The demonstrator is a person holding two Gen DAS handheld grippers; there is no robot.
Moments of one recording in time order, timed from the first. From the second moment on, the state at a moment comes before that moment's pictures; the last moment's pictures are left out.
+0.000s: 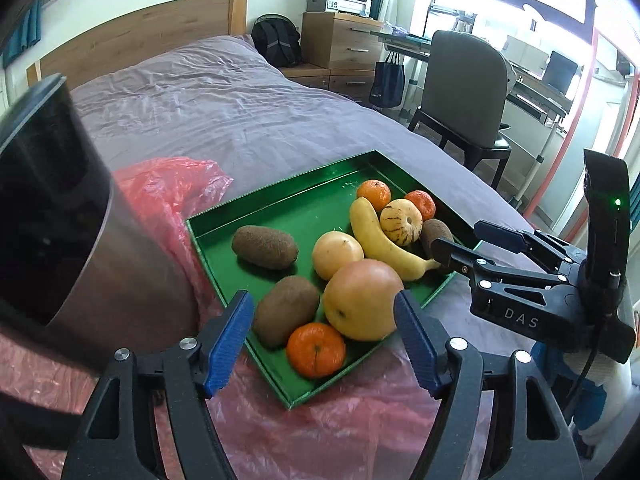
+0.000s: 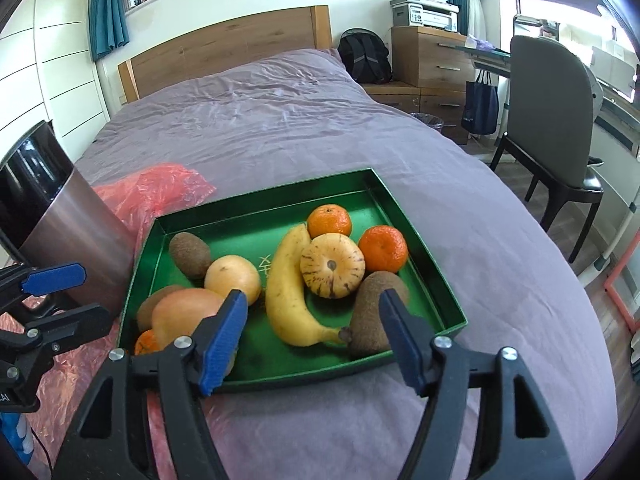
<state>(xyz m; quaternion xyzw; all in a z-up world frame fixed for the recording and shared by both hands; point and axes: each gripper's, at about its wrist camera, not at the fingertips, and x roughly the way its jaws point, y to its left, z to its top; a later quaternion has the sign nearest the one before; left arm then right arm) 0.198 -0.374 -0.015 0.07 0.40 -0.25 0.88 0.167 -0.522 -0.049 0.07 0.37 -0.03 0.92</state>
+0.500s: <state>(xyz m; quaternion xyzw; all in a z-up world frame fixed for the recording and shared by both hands) 0.100 -0.267 0.011 0.06 0.38 -0.19 0.90 0.081 -0.414 -0.006 0.04 0.36 0.03 0.93</state>
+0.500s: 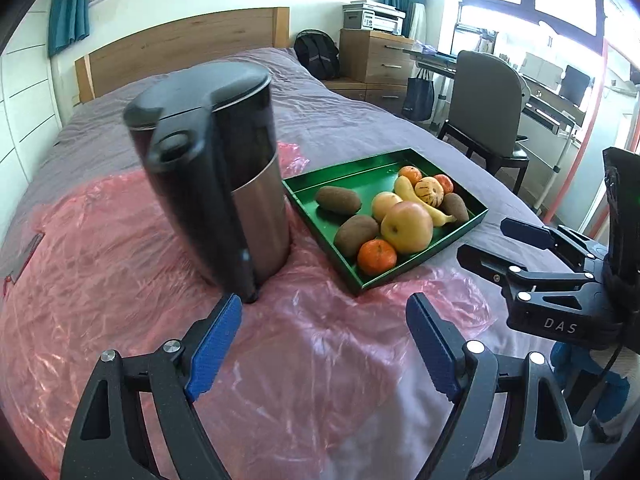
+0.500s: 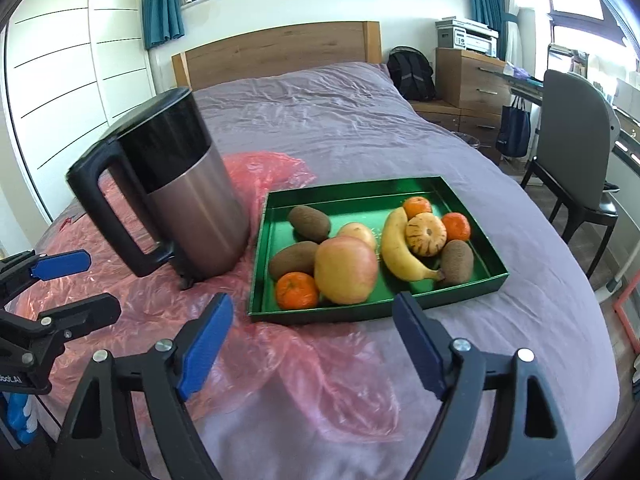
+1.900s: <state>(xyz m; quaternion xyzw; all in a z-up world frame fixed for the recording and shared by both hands) -0.011 -0.127 0.021 0.01 0.33 -0.07 0.94 -0.020 -0.302 0.031 -0.03 0.30 0.02 0.95</state>
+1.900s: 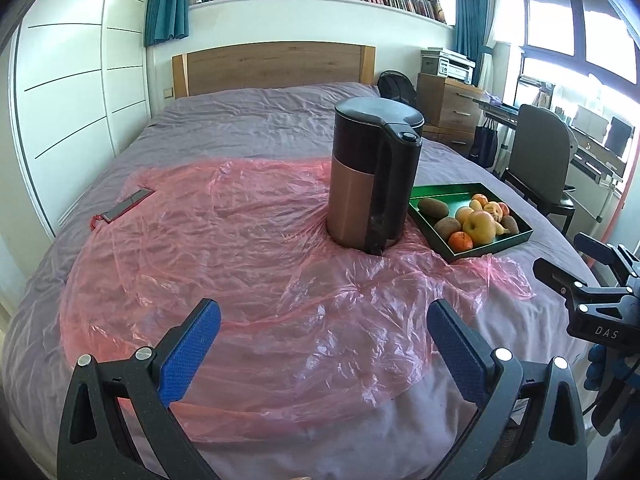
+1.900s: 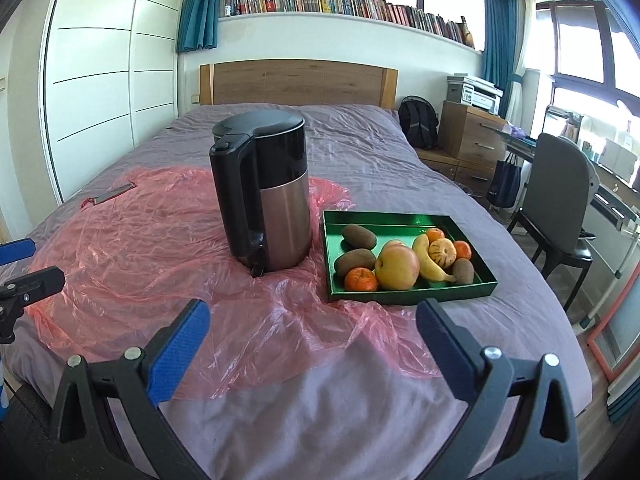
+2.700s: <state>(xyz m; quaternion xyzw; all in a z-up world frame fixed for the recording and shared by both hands) -0.009 -0.138 0.019 0.02 0.33 -0.05 0.94 -0.017 -0.321 0.023 -0.02 0.31 0.01 0.95</state>
